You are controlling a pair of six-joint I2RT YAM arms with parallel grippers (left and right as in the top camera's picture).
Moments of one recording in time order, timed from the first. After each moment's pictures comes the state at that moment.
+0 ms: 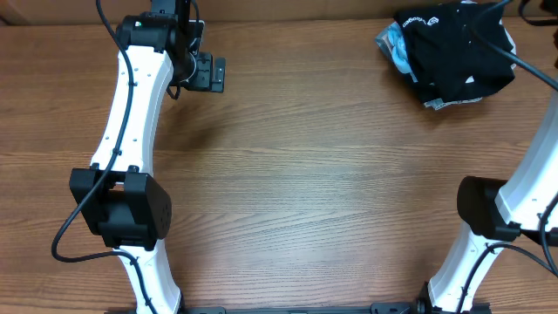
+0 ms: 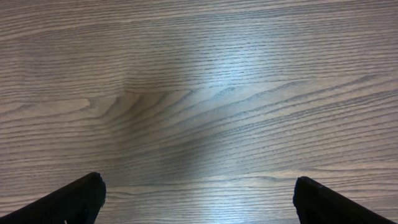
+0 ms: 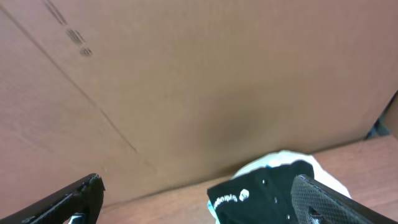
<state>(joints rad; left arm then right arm) -0.10 2.09 2.10 -1.24 0.02 -0.05 -0.12 2.14 3.14 -1.33 -0.07 0.25</state>
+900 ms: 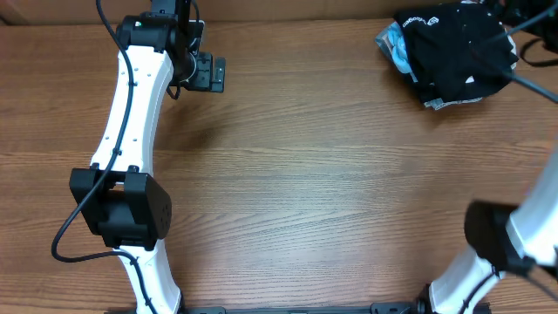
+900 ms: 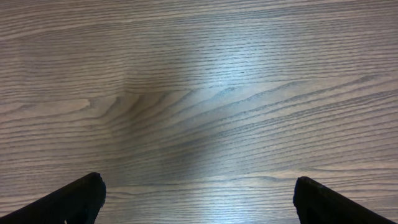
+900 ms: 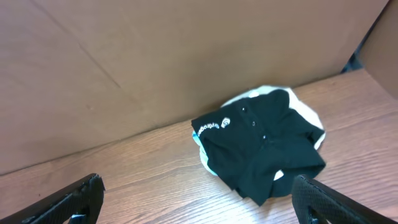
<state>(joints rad) -0.10 2.09 2.10 -1.24 0.02 -0.05 -0.12 1.93 2.92 -1.53 -0.06 0.23</state>
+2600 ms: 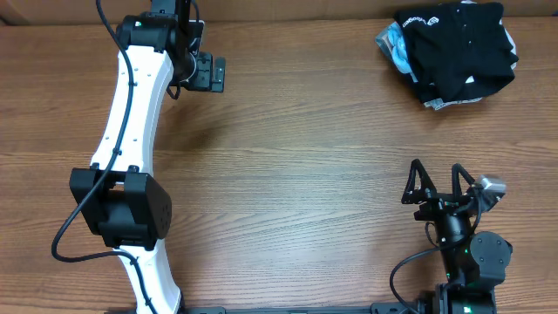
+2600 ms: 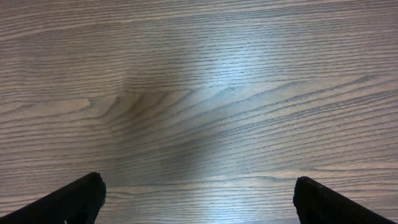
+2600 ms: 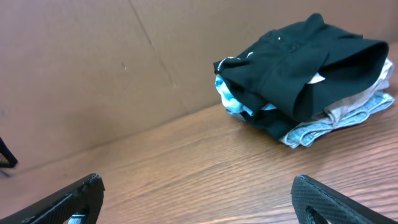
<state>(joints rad) -0.10 2.09 2.10 -1.24 0.02 -0.05 -0.10 0.28 0.18 0.03 -0.18 0.38</state>
